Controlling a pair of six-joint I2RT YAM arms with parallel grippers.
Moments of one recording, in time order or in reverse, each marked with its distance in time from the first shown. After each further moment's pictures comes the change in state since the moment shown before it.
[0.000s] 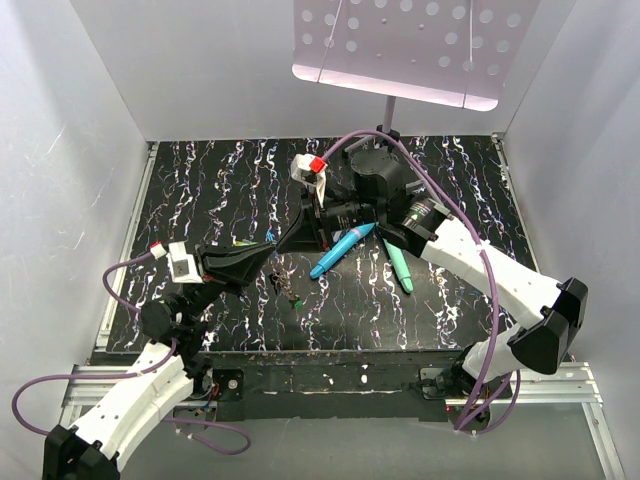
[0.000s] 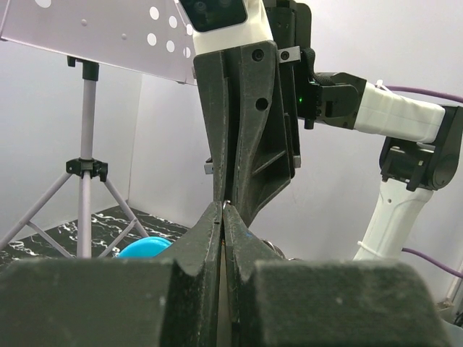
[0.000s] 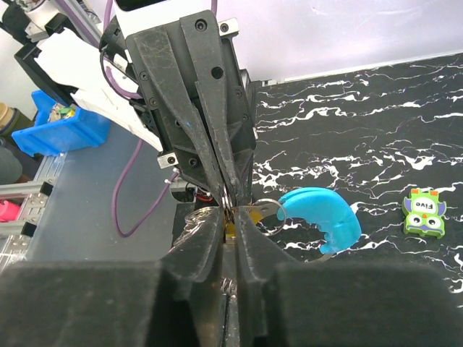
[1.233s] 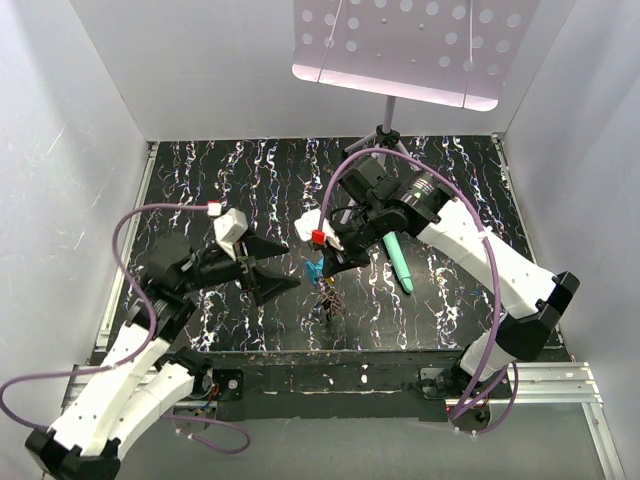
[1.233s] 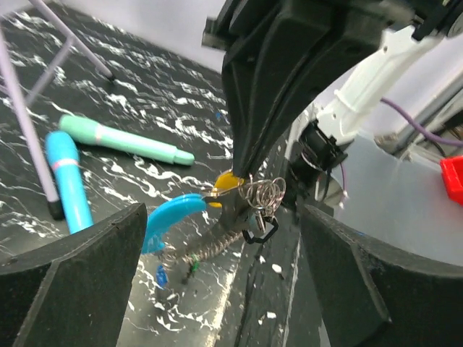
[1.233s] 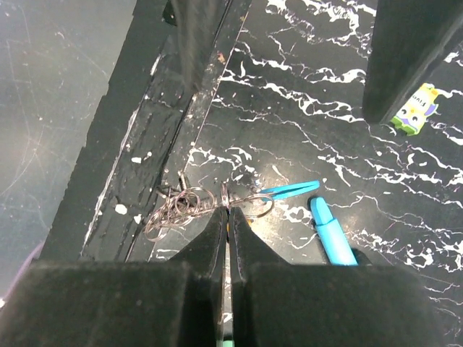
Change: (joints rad) left arm 0.000 0.085 0.466 -1.086 0.318 0.315; right arm 0.002 0.106 0.312 -1.013 0.094 -1.023
